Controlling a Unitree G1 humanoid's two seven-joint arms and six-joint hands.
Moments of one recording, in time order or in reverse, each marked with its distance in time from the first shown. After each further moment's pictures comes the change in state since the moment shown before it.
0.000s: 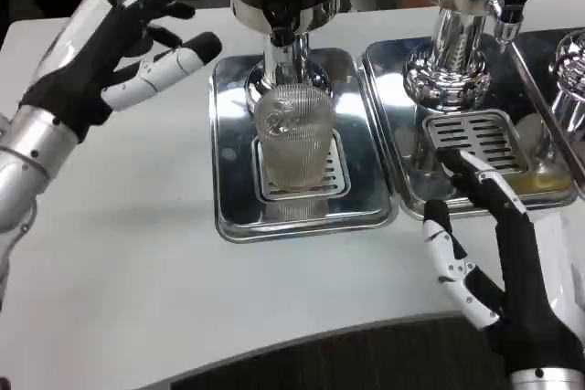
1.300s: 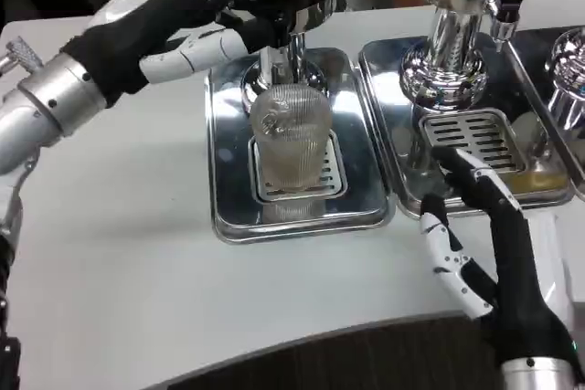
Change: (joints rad) left arm -0.101 -0.021 0.037 -0.075 -0.114 0.014 -0.418; right arm -0.055 0.024 -0.007 0.073 0.057 -0.019 0.011
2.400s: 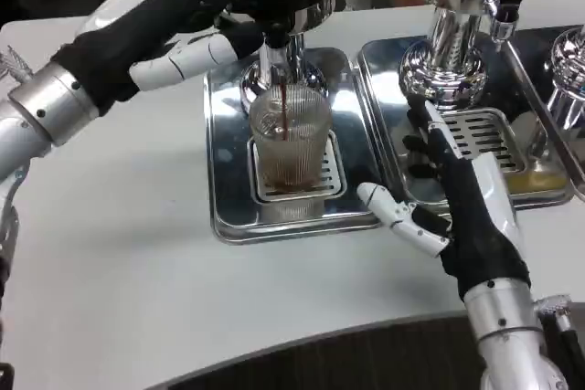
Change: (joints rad) left arm 0.075 0.007 0.017 -0.125 -0.082 0.053 -0.052; right arm -0.253 0.011 -0.002 0.087 0.075 0.204 0.201
